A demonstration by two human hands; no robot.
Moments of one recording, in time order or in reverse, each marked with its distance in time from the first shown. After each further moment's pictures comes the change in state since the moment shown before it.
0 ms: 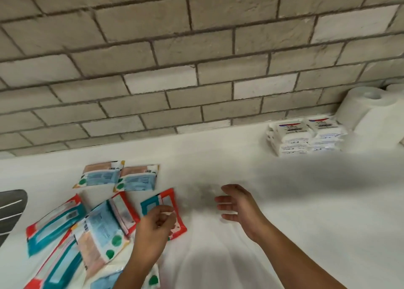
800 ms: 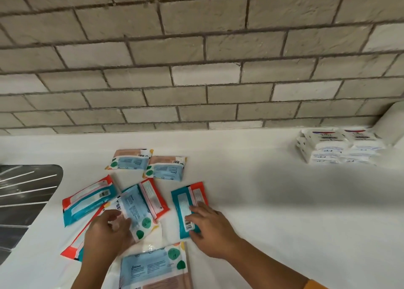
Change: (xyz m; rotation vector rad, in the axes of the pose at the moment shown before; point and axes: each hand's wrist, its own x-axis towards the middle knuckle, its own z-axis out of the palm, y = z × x) left_hand 0.011 -0.082 -0.146 0.413 0.364 -0.324; right_hand 0.008 0.086 0.120 -1.468 -0.358 -0.571
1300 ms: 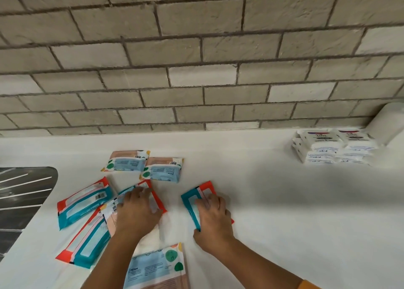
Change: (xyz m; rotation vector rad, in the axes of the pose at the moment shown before) left_hand 0.014 0.057 0.043 0.591 -0.051 0.493; right_hand 0.007 -0.005 0.001 -0.110 0.178 0.307
